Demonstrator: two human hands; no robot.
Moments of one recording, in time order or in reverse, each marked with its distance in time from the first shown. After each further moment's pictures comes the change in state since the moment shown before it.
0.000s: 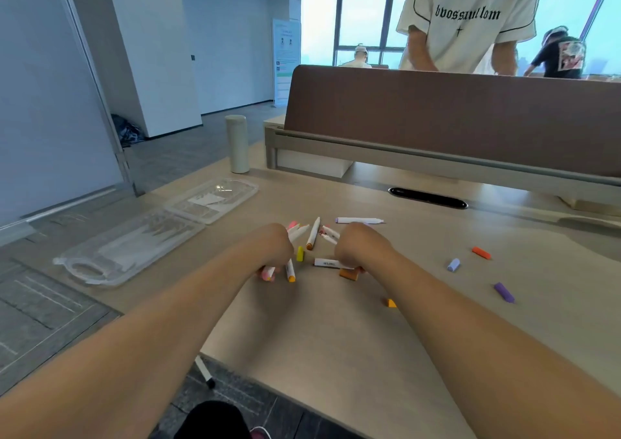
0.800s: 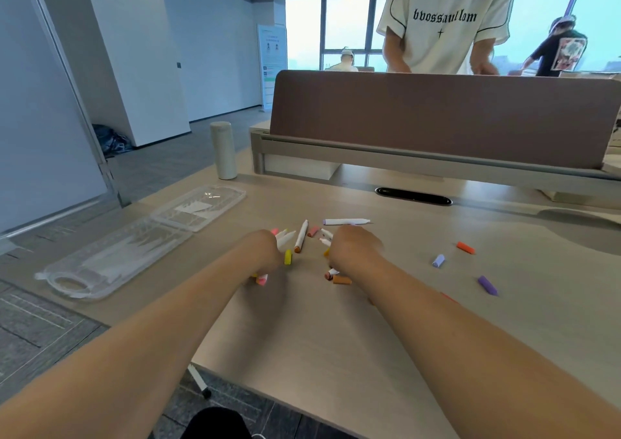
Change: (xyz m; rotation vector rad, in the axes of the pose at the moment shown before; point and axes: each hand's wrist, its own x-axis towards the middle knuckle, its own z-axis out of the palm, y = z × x) left_hand -0.001 0.007 0.004 0.048 0.096 -0.063; right_hand 0.000 0.009 0.005 0.031 0.061 0.148
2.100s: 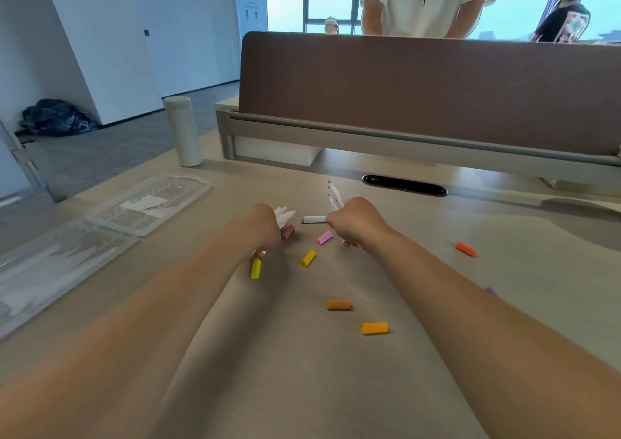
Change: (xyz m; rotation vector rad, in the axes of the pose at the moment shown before) left_hand 0.062 0.058 -0.018 0.002 0.060 0.155; right_hand 0.077 0.035 -0.021 0.572 0.037 0.010
